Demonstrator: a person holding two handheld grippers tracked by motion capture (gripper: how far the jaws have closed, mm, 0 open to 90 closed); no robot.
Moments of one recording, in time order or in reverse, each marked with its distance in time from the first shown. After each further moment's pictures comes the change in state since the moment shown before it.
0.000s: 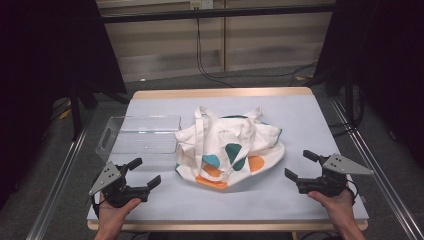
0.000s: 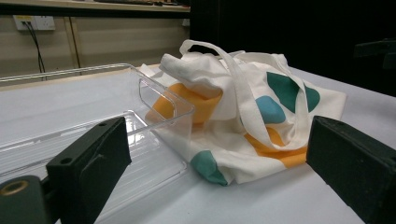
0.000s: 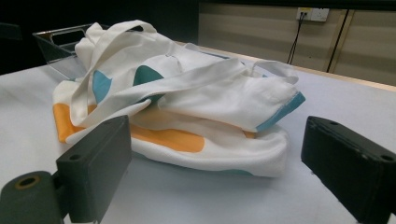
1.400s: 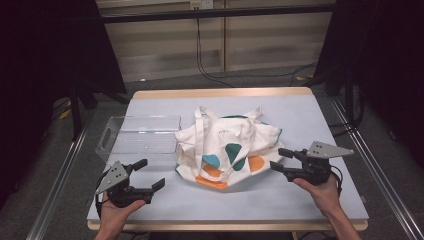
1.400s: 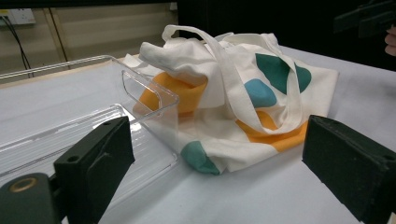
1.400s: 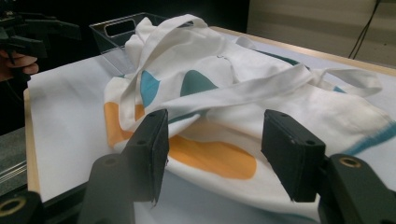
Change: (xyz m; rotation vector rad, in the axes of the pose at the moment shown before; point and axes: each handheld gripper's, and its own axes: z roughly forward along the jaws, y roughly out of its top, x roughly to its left) left arm -0.006 0.003 0.008 0.072 -0.038 0.054; right arm 0.006 0.028 0.035 0.082 0.216 0.002
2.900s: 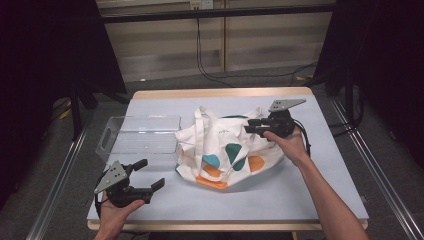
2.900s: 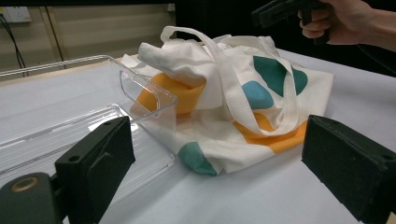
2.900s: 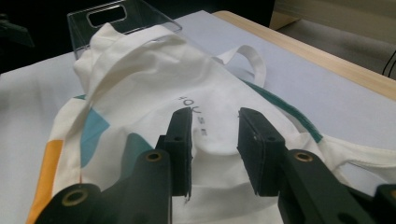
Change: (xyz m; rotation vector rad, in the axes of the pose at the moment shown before) left arm 0.002 0.000 -0.001 -0.003 -0.002 -0.010; right arm -0.064 0.066 0.110 0.143 0.121 -0.035
